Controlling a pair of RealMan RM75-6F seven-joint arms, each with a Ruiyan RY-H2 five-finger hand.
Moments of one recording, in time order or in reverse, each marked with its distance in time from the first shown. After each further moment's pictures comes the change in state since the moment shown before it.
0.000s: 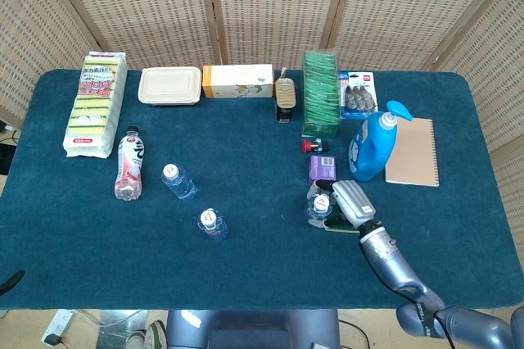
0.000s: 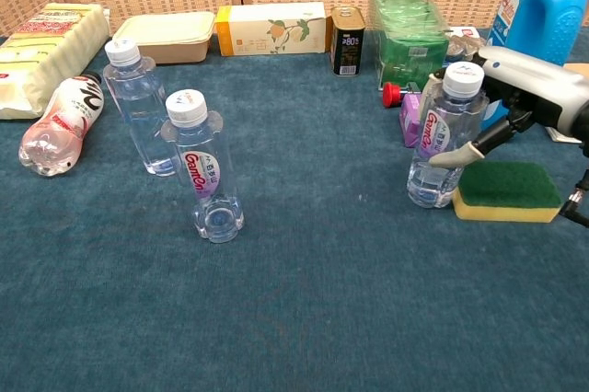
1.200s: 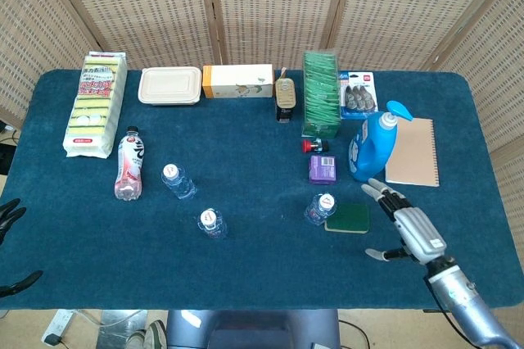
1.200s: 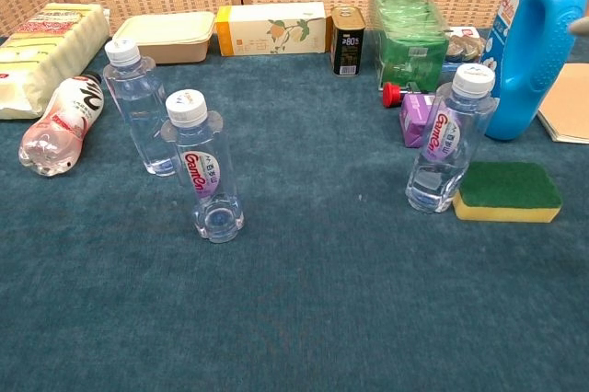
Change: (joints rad) left arm -0.087 -0.010 0.019 0.059 0.073 -0.088 -0.096; right arm -0.221 0.486 -0.182 -0.403 -0.131 0.208 -0.001
